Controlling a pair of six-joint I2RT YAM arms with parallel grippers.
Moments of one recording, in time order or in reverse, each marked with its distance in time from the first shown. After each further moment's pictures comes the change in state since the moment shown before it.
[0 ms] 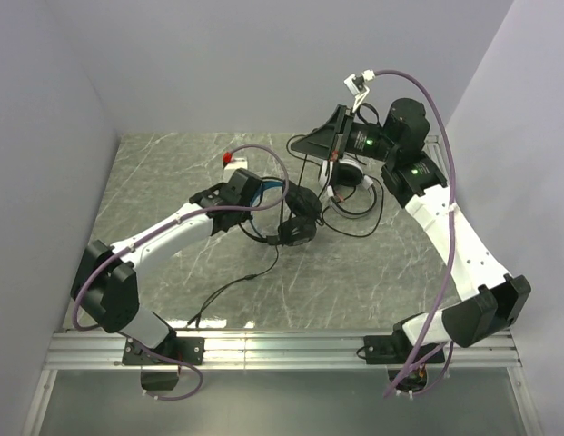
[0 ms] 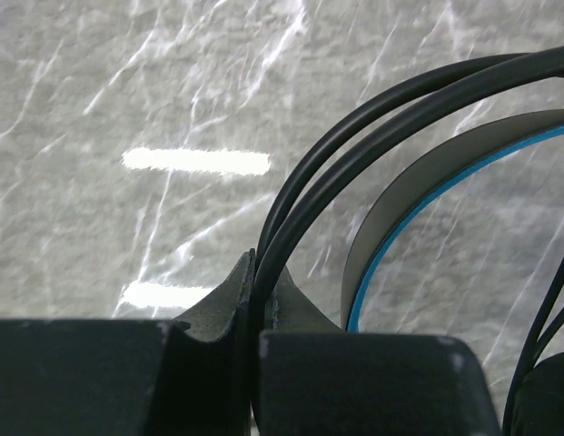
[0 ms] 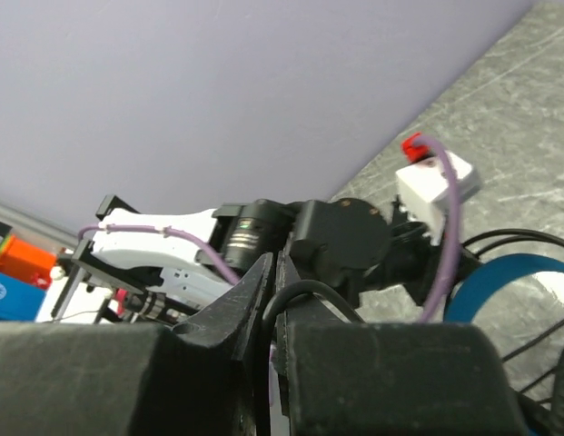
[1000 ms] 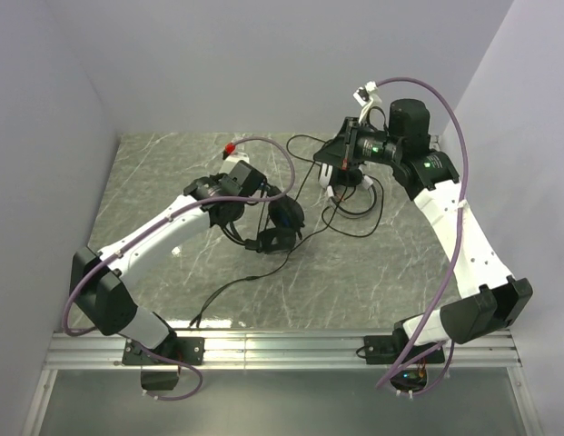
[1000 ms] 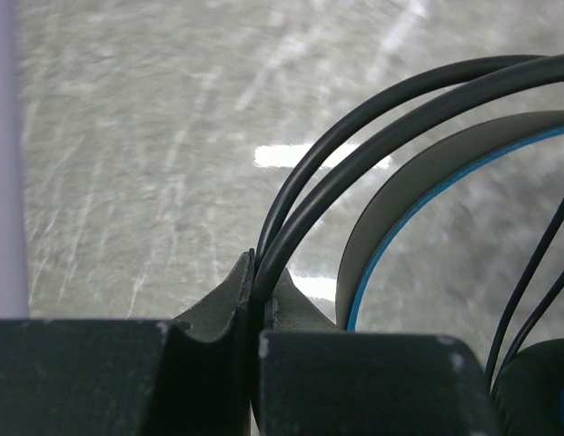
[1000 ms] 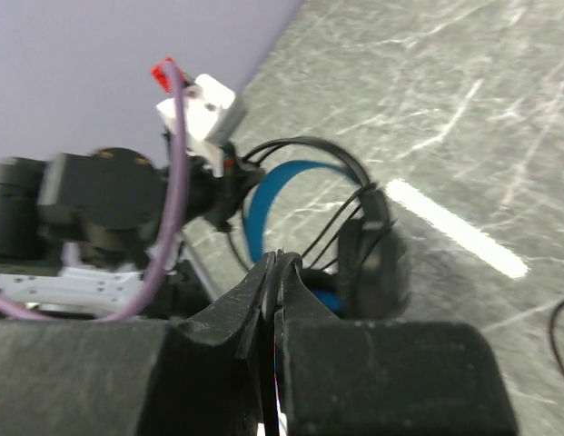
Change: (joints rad) left arm -0.055 -0.010 0.212 -0.395 -0.250 0.108; right arm -0.096 0.024 0.072 -0.457 0.152 -0.377
